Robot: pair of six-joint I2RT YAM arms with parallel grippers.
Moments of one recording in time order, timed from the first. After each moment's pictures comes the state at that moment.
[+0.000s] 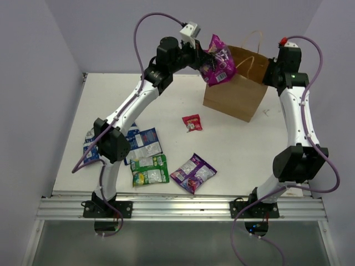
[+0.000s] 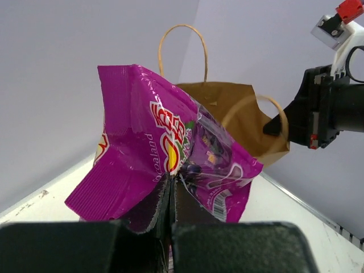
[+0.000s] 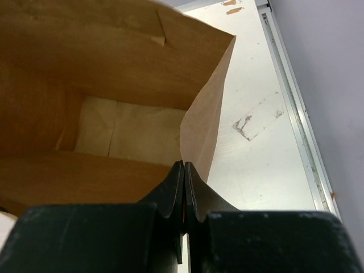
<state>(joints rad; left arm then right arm) -0.59 2.10 2.26 -0.12 0.32 -0.26 -0.08 1.66 1.80 -0.74 0.14 0.17</state>
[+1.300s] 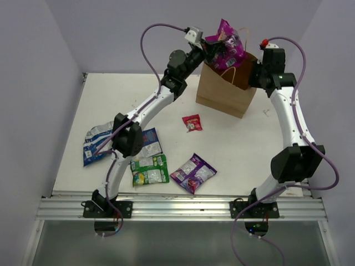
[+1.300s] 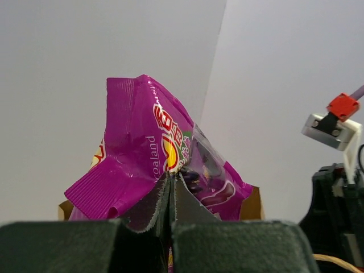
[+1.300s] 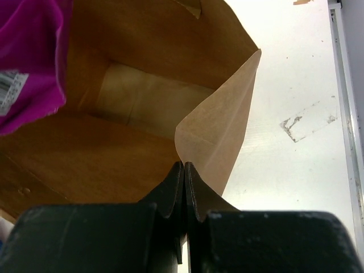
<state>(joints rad) -0.63 2.35 2.31 0.48 0.18 -0.32 0.04 1.66 1.78 -0.73 0.08 0.17</state>
